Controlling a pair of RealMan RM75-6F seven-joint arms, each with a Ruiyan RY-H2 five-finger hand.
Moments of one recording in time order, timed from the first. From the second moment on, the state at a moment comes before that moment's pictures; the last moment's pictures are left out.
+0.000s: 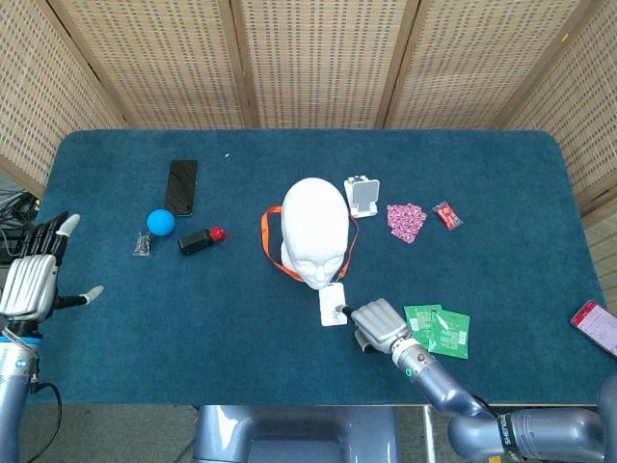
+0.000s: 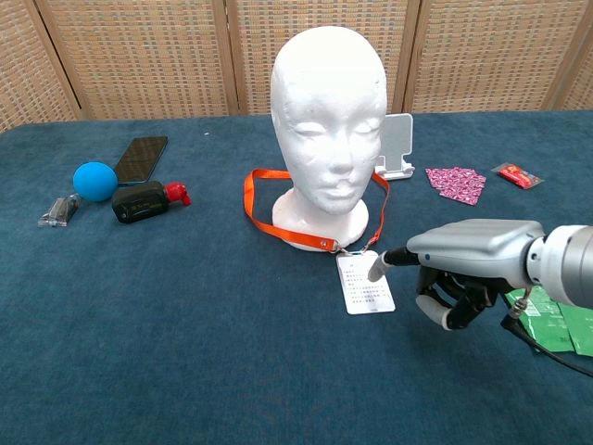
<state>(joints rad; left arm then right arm) -0.30 -1.14 -0.16 -1.69 1.27 1.33 0.04 0.81 -1.44 0.01 -1.79 -0.88 0.88 -0.59</state>
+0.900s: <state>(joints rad) -0.29 -1.14 -0.16 -1.68 1.27 1.33 0.04 0.90 -1.40 -0.12 -1.92 -0.83 0.80 -0.70</state>
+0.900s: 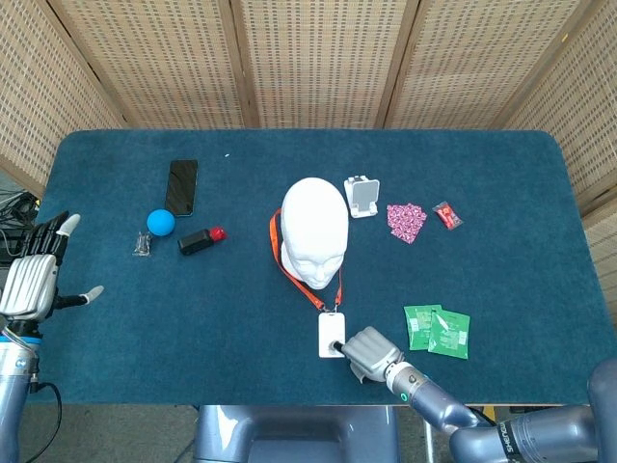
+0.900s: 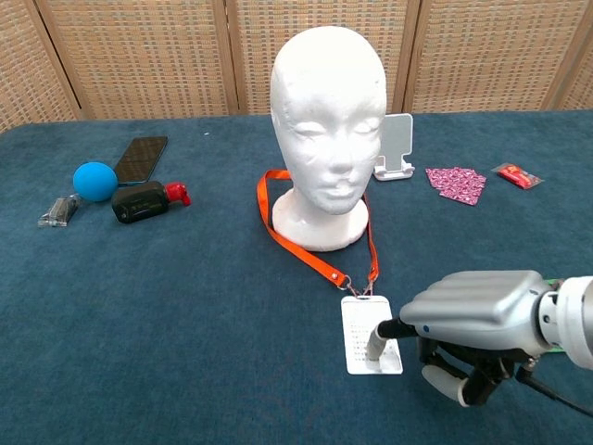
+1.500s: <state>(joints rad) -0.29 -1.15 -0.16 -1.68 1.28 1.33 0.05 0.89 -1.26 -0.17 -1.99 -1.26 0.73 -0.54</state>
